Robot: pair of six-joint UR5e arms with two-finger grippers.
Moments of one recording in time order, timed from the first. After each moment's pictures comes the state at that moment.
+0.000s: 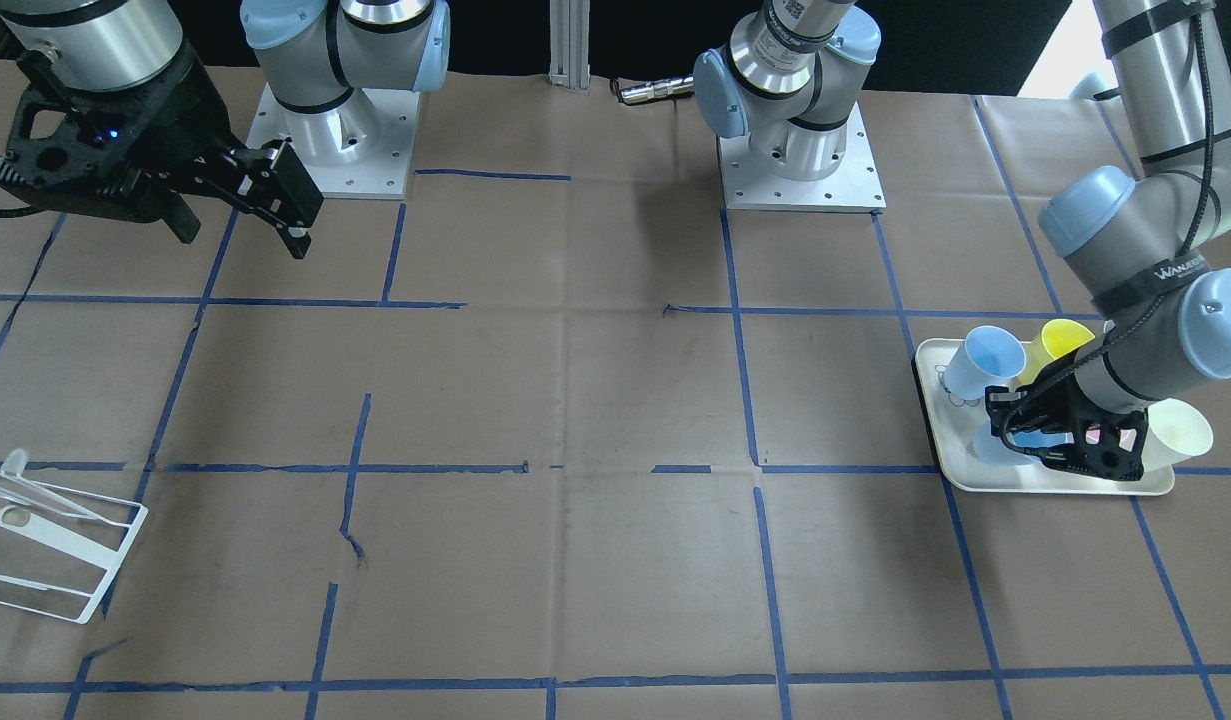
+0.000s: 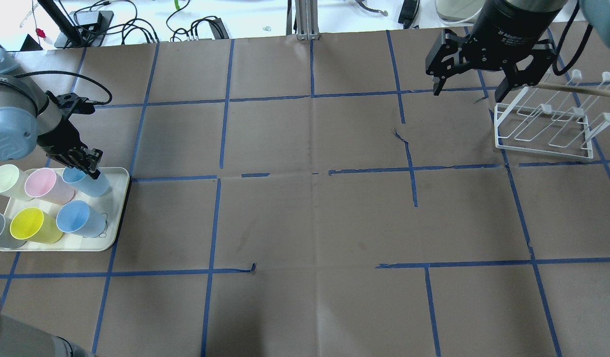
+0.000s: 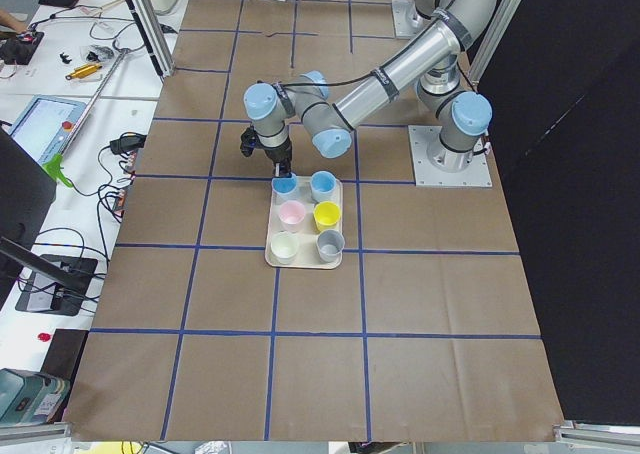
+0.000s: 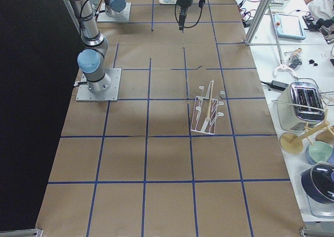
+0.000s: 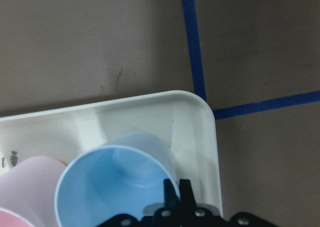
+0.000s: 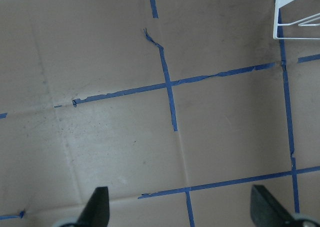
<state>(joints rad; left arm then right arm) -1.10 -1.92 -1.77 -1.16 1.64 0.63 1.55 -1.55 1.47 -1.49 -1.53 0.14</state>
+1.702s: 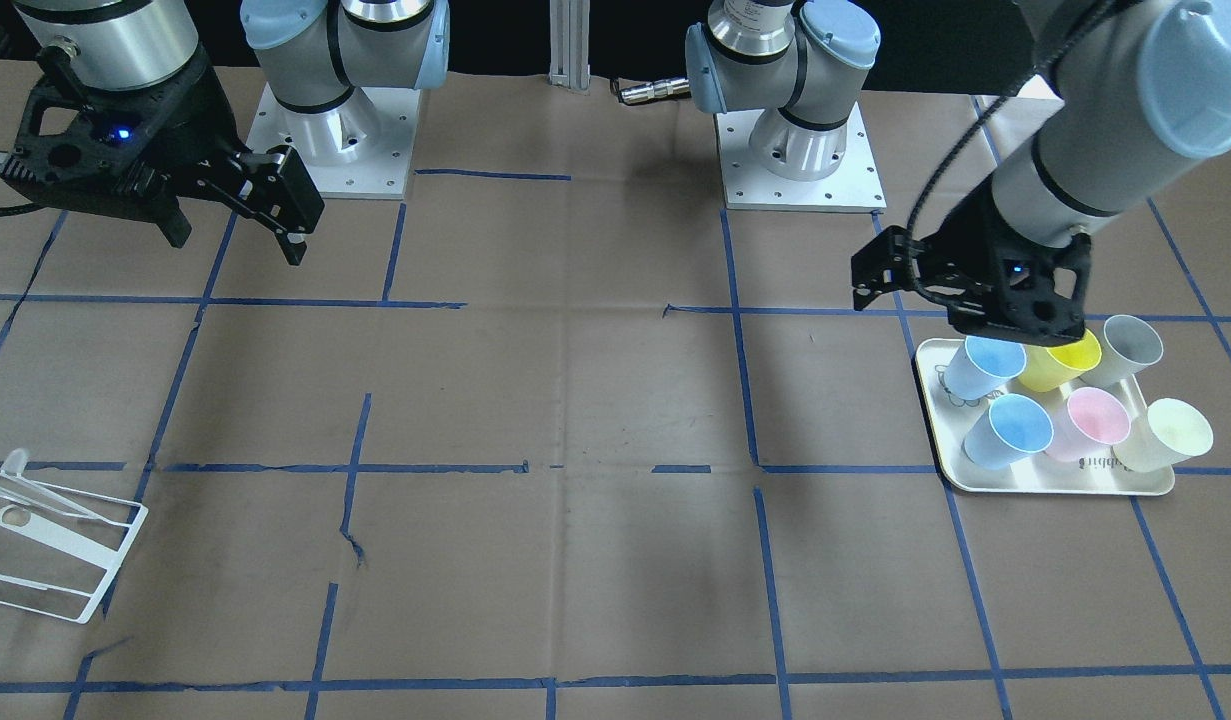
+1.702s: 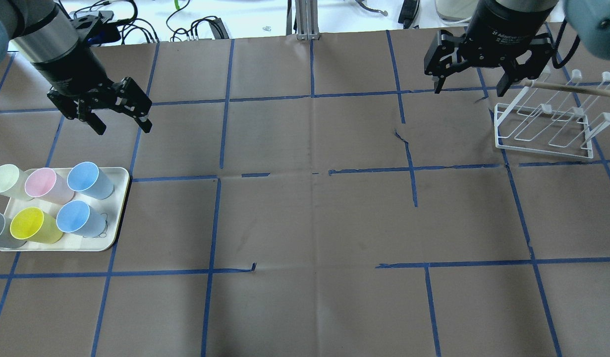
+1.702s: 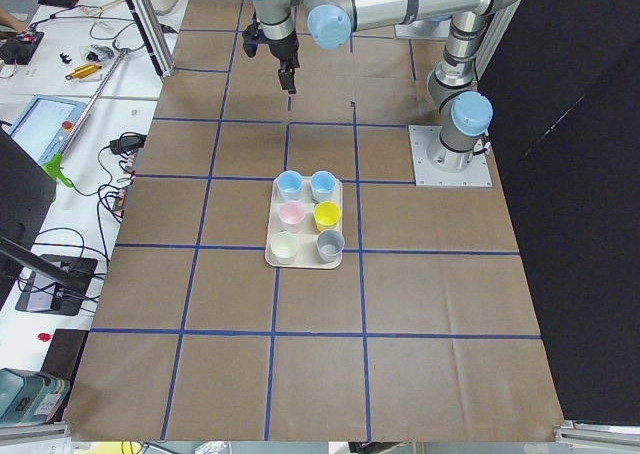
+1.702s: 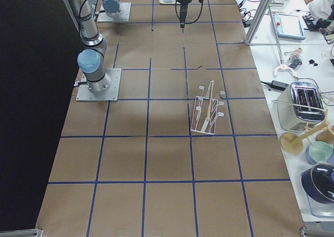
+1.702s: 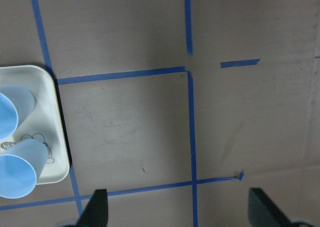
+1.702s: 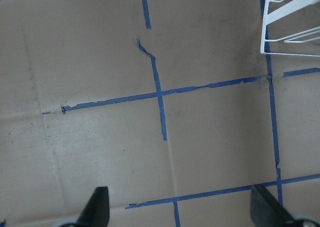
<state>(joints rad) -1.44 -1.67 -1.51 -1.69 1.51 0.24 1.57 -1.55 1.47 -1.53 -1.60 0.14</state>
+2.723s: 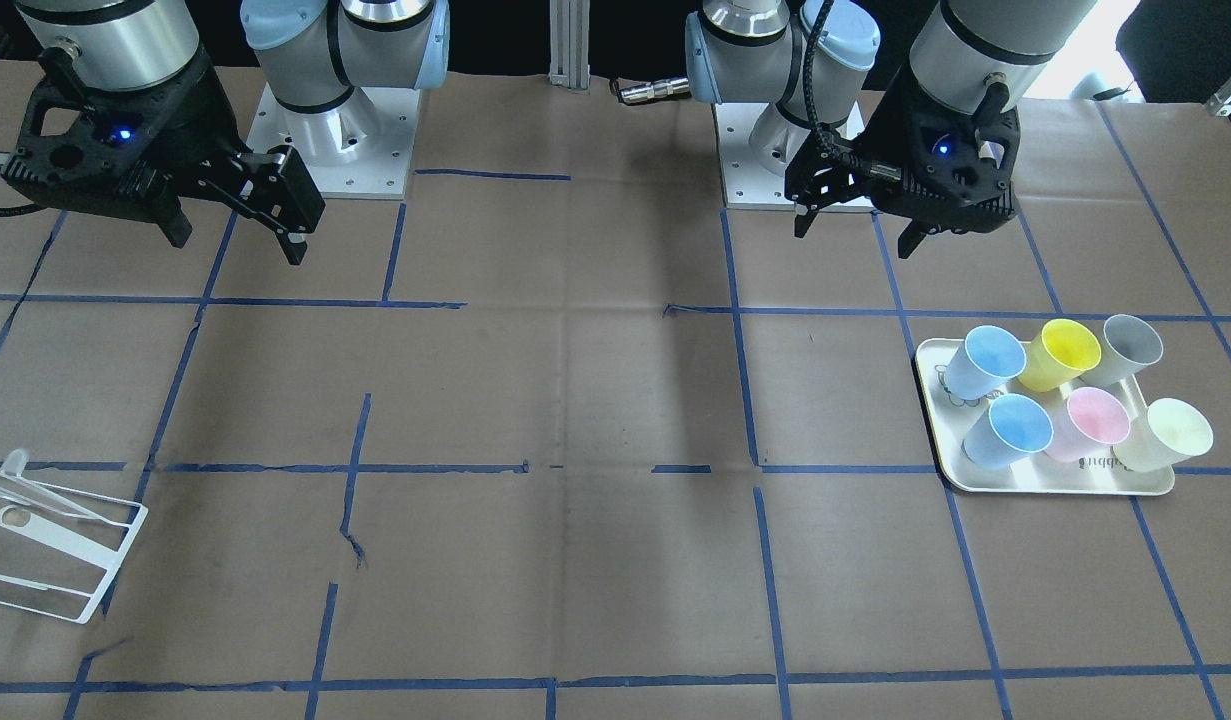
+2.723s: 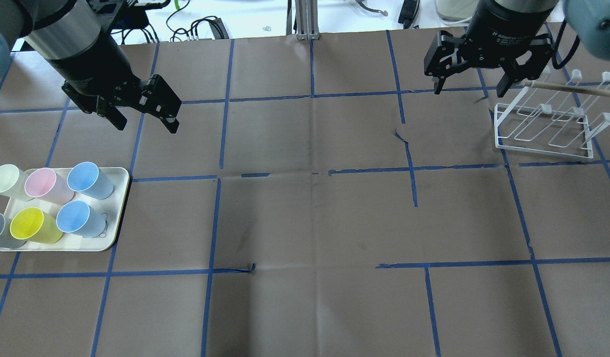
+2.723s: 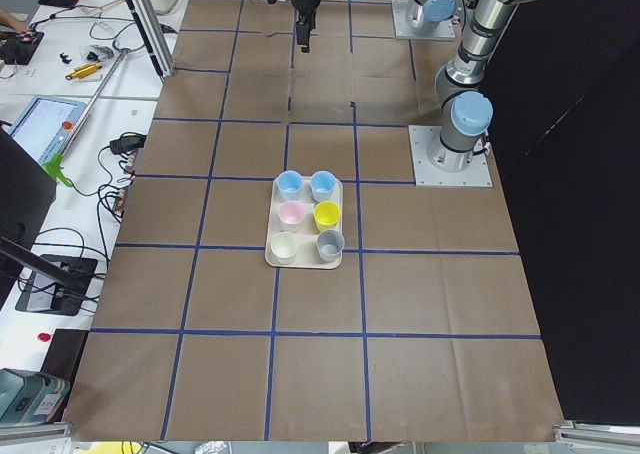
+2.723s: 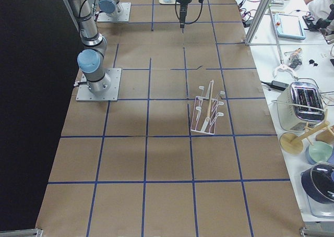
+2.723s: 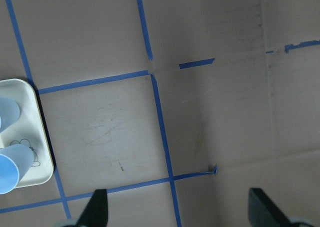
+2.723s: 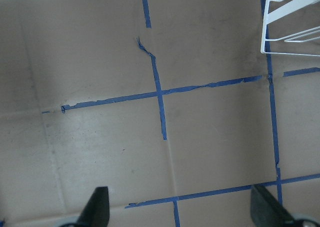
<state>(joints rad) -1.52 -1.56 -1.53 -1.67 1.53 0.21 1.57 -1.55 1.47 -1.53 -1.60 0.14</state>
